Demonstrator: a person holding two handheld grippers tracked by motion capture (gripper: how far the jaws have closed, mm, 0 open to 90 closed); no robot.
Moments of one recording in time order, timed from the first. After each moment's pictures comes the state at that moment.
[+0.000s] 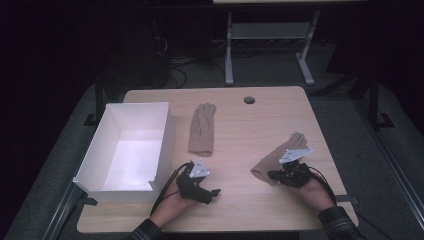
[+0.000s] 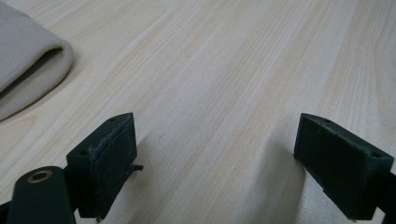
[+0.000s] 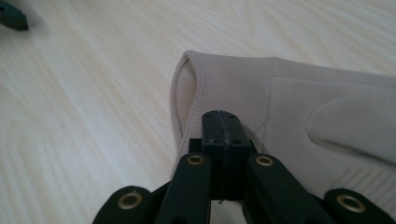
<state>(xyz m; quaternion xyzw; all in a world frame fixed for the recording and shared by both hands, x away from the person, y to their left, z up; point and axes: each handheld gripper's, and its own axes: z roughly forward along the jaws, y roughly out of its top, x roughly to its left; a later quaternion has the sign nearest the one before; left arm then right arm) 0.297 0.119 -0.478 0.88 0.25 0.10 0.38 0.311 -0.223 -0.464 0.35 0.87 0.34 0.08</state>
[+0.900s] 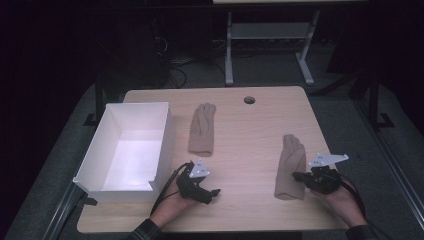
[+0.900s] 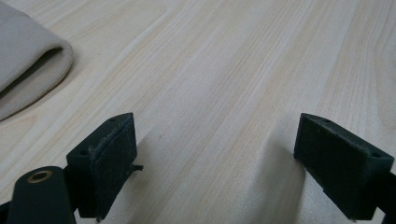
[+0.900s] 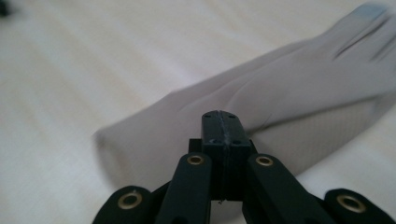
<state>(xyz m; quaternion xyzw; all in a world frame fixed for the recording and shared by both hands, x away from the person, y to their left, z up) 0.296 0.119 -0.478 0.88 0.25 0.10 0.38 0.282 -0.286 -0.449 0.40 0.84 0.35 0.12</state>
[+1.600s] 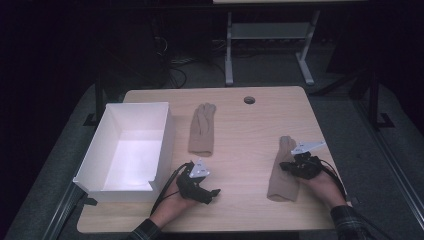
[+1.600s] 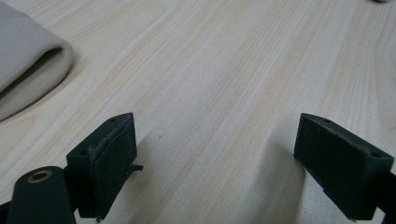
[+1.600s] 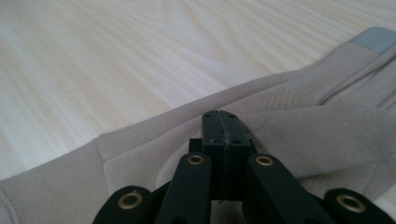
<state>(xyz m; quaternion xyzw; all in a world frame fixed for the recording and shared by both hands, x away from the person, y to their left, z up) 0.296 0.119 -0.478 0.89 0.25 0.10 0.38 0.333 -0.259 -0.465 0.38 0.85 0.33 0.11</state>
